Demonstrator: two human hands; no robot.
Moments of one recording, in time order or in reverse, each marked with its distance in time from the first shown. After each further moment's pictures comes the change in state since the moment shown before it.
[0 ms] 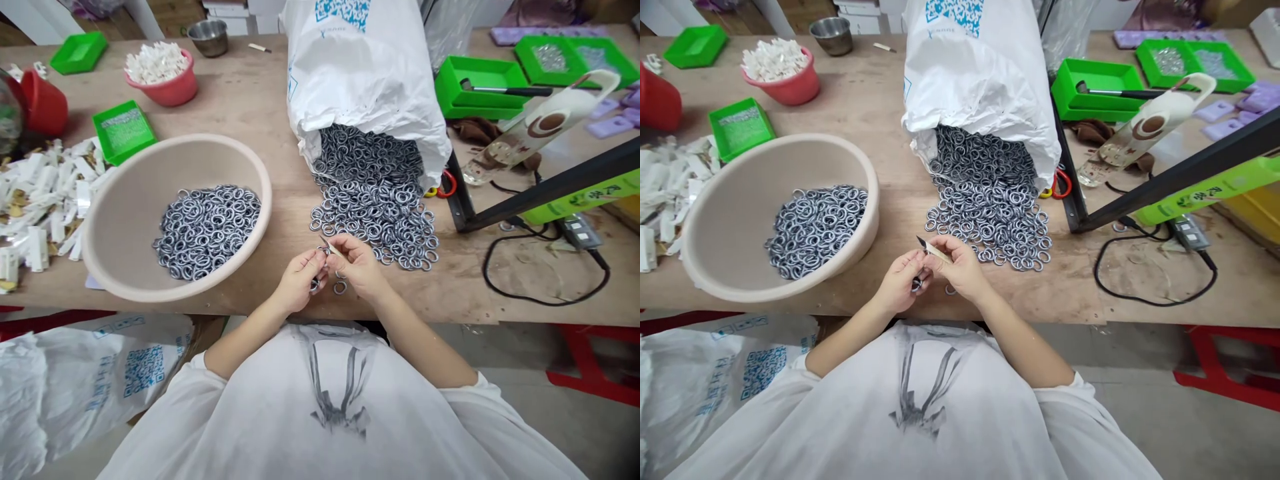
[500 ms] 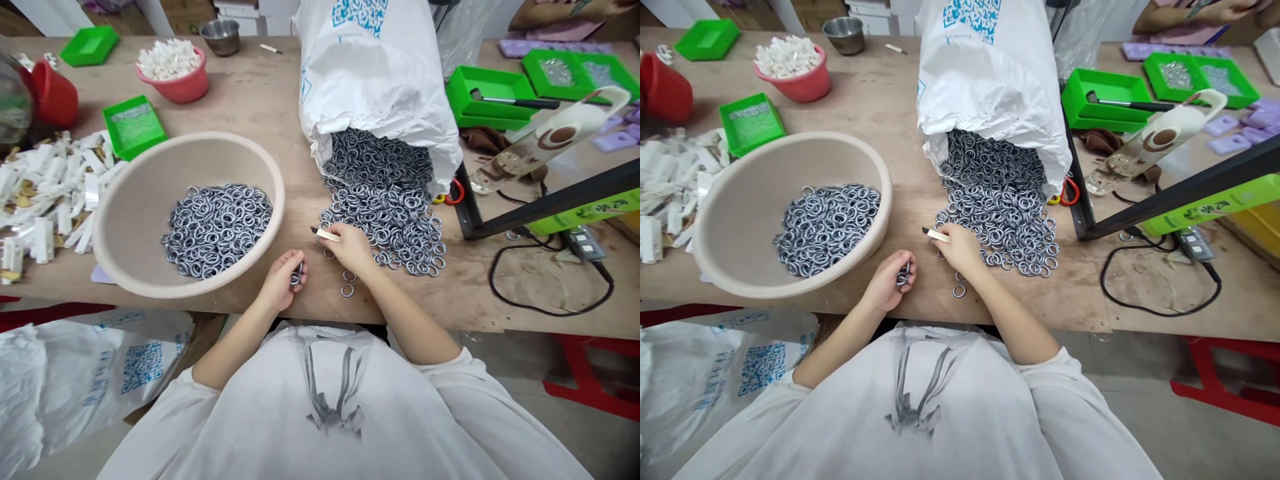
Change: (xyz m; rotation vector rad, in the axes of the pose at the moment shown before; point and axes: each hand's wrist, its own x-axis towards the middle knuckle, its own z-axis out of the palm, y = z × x) left_hand -0.007 0.005 -0.045 0.005 0.294 -0.095; right_hand 0.056 0.017 0.003 -0.931 0.046 0.101
